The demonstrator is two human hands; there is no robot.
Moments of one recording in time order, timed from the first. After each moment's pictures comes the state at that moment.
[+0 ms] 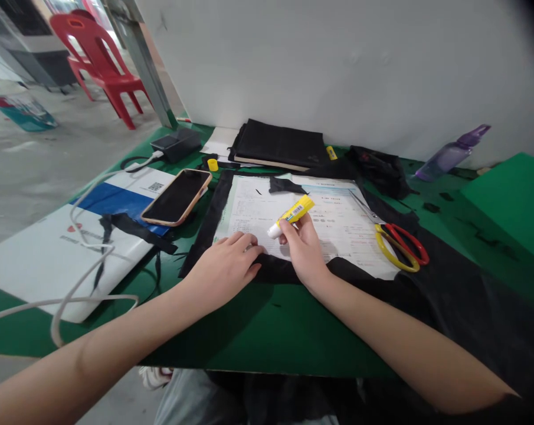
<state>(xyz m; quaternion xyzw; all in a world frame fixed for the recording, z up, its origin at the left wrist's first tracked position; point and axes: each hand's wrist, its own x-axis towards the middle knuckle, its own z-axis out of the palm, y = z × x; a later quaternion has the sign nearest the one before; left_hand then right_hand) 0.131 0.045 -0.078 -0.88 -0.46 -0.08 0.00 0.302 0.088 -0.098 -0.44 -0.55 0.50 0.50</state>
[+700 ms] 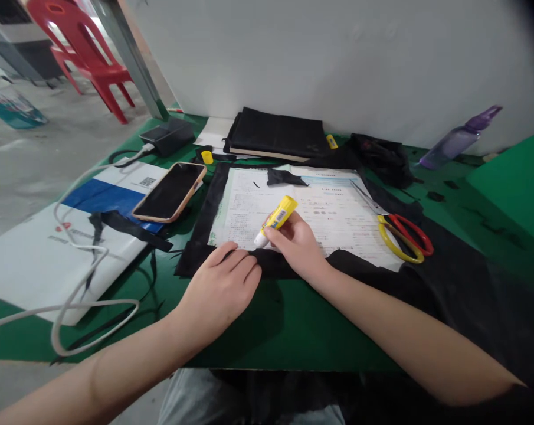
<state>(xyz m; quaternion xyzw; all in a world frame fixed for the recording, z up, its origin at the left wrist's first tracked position) 0.133 0.012 -0.077 -0.90 -0.37 -0.14 0.17 0.305 0.083 -0.091 -0.43 -0.61 0.54 0.40</state>
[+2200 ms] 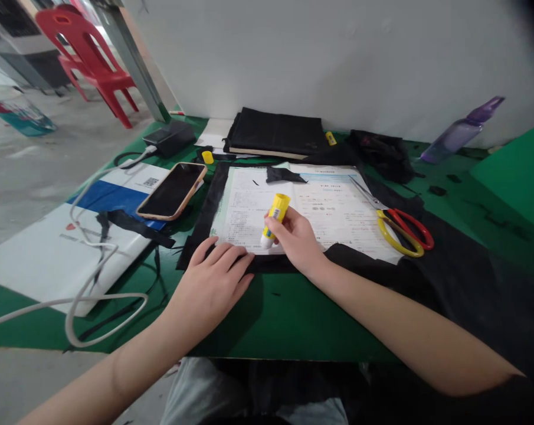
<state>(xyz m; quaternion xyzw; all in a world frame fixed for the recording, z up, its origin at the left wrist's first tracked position) 0.123 0.002 -0.091 -0.87 -0.47 -0.14 0.08 0.305 0.084 -0.094 -0.42 -0.58 0.55 0.44</state>
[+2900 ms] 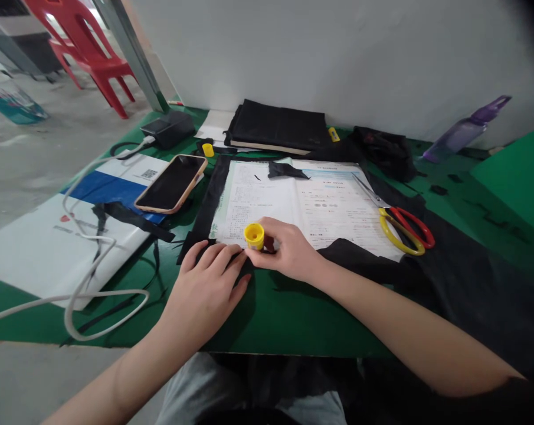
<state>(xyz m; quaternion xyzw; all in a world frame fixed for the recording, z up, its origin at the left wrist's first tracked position) 0.123 -0.011 -0.094 -0.84 -0.51 -0.14 0.10 0.302 0.072 -0.082 -0.29 -0.81 0.41 0.31</state>
